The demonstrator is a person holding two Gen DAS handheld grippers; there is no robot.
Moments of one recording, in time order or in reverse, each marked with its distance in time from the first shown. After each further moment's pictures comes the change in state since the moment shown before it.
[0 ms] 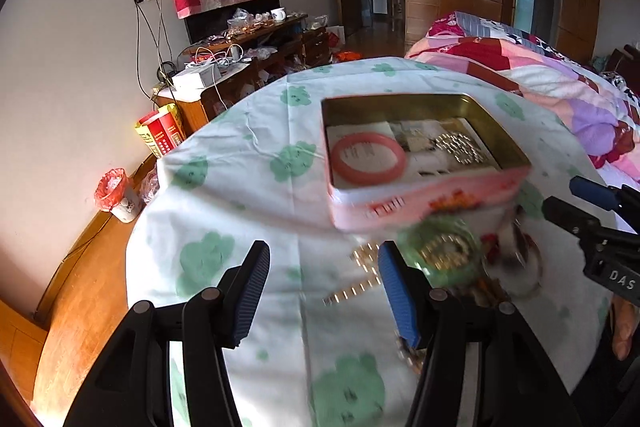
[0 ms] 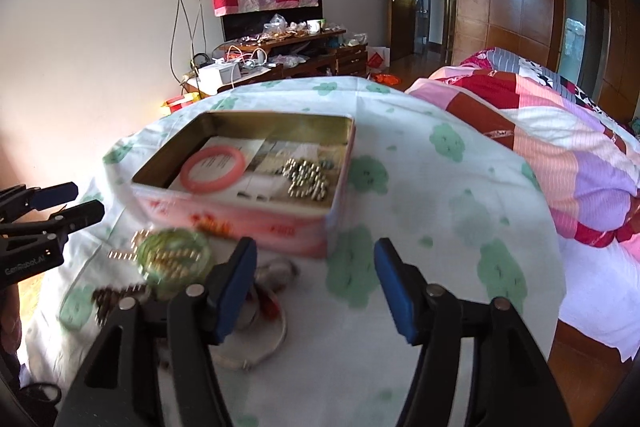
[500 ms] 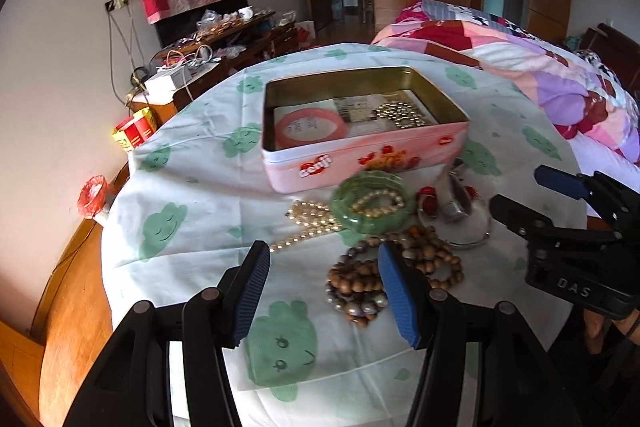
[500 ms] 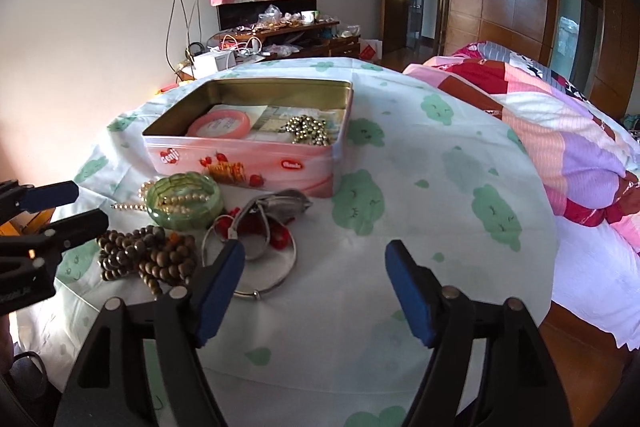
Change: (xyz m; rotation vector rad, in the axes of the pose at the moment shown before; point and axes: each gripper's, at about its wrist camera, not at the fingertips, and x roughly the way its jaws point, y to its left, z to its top) left arm -0.017 -0.037 -0.024 0.075 0.014 -0.077; right arm -0.011 0.008 -0.035 0.004 0.020 -0.042
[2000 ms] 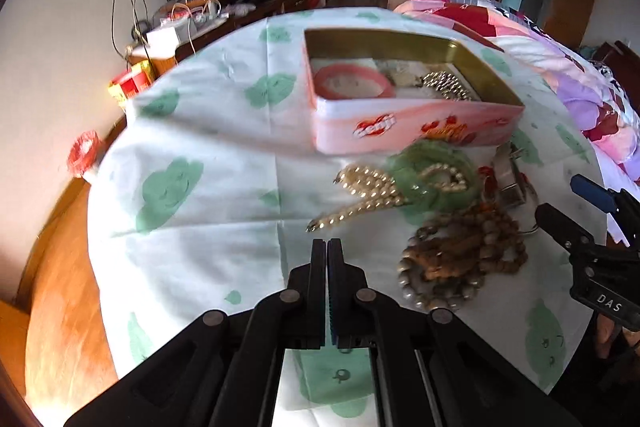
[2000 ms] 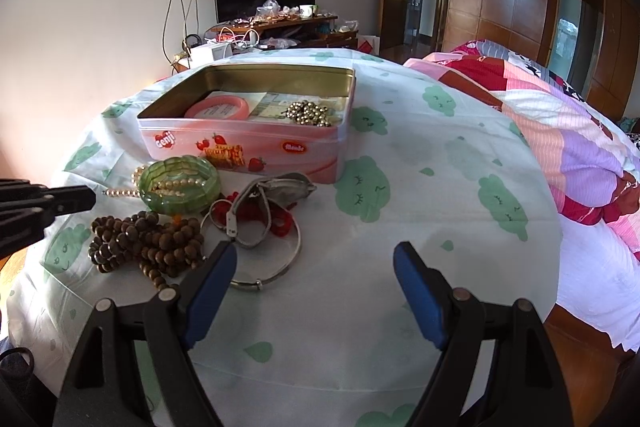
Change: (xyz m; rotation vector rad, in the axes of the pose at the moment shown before) left arm 0.037 0.049 -0.007 -0.106 0.134 -0.042; right arm 0.009 0.008 -0.009 -0.018 0.022 -0.023
